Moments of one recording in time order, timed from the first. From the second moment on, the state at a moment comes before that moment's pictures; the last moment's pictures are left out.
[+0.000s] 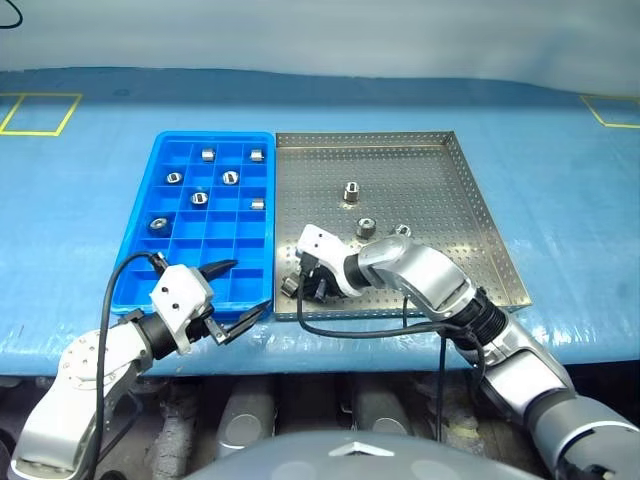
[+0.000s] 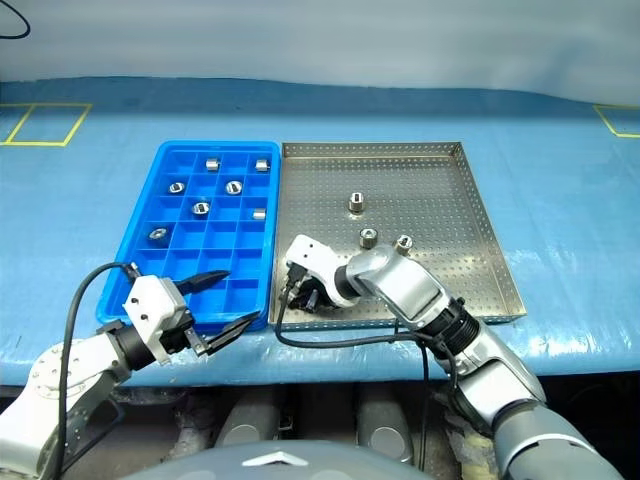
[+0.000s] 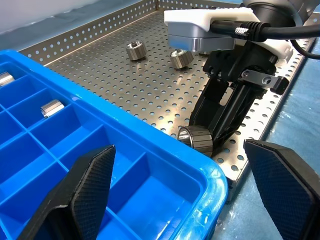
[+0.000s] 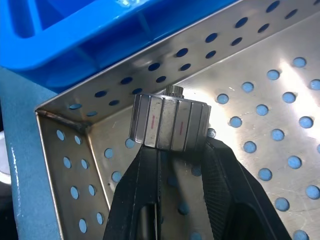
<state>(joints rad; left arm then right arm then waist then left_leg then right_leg) 0.34 0.62 0.11 -0.73 -0.36 0.45 -0.67 -0.60 -0.37 0.56 -0.14 0.28 1.08 0.73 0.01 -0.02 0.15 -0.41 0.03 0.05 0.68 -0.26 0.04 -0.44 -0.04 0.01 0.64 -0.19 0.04</state>
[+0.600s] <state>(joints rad) 0.43 0.55 0.16 -0.77 -0.36 0.43 -0.58 -0.77 -0.14 0.41 -0.01 0.05 0.90 0.35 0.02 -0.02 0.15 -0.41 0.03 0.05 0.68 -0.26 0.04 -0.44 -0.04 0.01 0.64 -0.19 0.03</state>
